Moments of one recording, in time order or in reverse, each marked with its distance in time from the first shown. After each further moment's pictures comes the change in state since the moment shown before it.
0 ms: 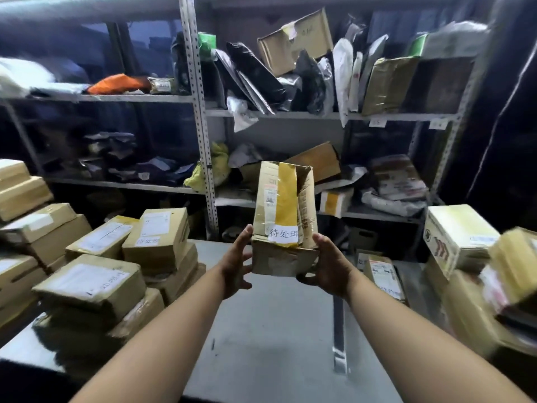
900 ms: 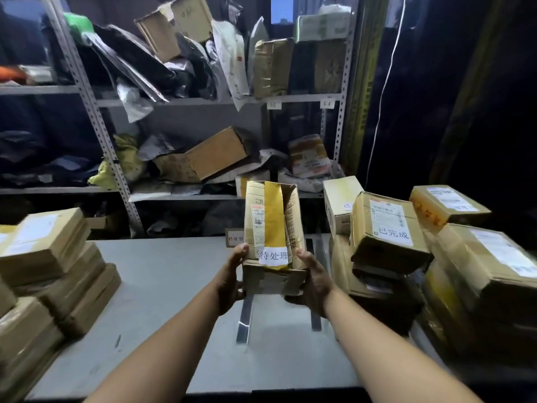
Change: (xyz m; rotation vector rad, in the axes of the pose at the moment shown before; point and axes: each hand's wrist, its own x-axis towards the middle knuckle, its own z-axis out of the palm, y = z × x) left_hand -0.016 -0.084 0.262 0.029 -0.129 -0.035; right_hand -0.138 0.017 -0.216 0.108 0.200 0.033
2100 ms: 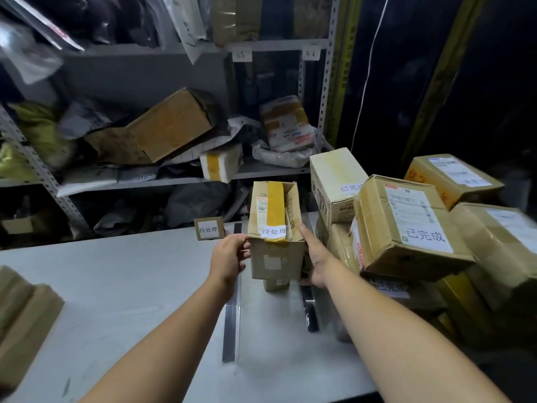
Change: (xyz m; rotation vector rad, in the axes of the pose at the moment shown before) left_hand 0.145 -0.003 0.008 -0.028 0.105 0.164; right_hand 0.121 -0.025 -0.052 -0.025 0.379 0.221
